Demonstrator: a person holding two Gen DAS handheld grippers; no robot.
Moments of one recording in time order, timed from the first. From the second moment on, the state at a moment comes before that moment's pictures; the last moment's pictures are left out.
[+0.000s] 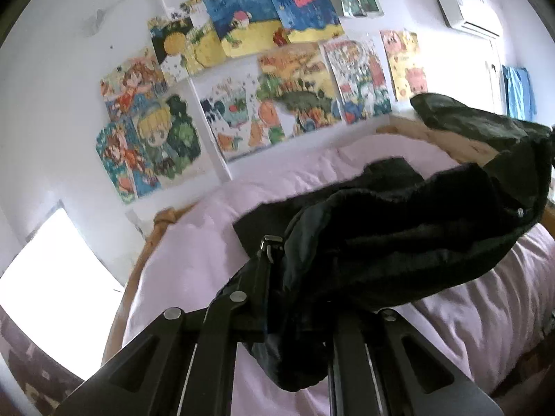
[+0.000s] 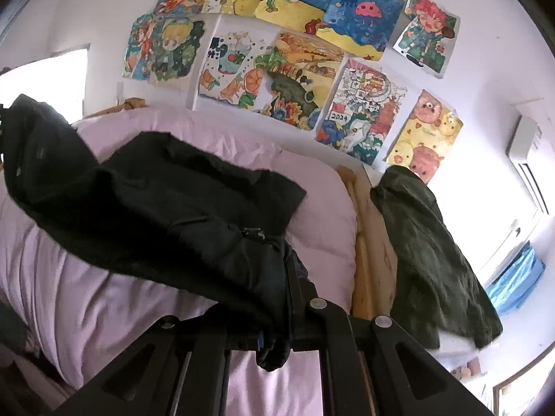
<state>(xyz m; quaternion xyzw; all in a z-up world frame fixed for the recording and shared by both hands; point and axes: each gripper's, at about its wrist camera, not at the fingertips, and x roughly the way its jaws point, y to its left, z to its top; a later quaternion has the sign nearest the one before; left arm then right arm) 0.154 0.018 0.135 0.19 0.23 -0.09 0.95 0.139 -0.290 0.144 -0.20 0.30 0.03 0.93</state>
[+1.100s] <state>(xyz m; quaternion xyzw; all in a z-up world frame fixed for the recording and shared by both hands) 0.441 0.043 0.109 0.12 0.26 -0.04 0.96 0.468 -0.279 0.080 -0.22 0.30 -0.03 0.93</state>
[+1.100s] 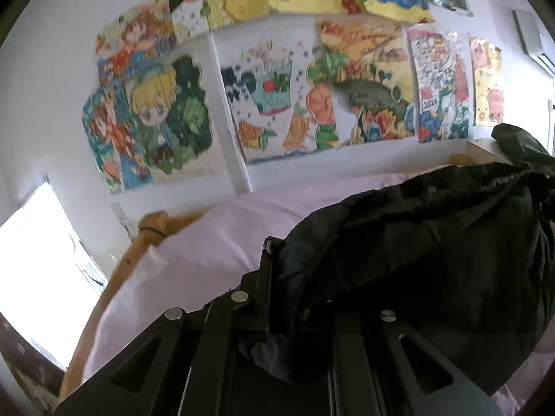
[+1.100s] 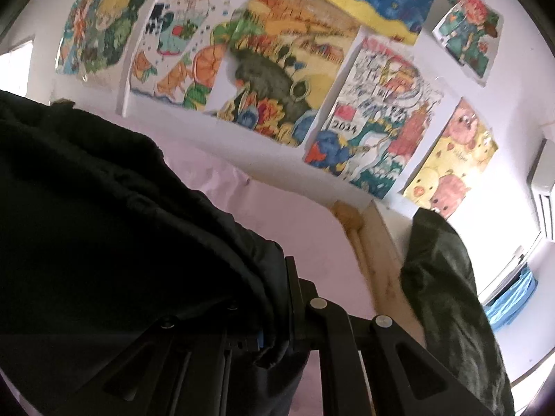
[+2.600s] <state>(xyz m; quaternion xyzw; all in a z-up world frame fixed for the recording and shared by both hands) 0.528 0.080 0.027 0.03 0.35 -0.03 0.94 0.533 -0.323 0.008 -0.14 0.34 -0.02 0.93</state>
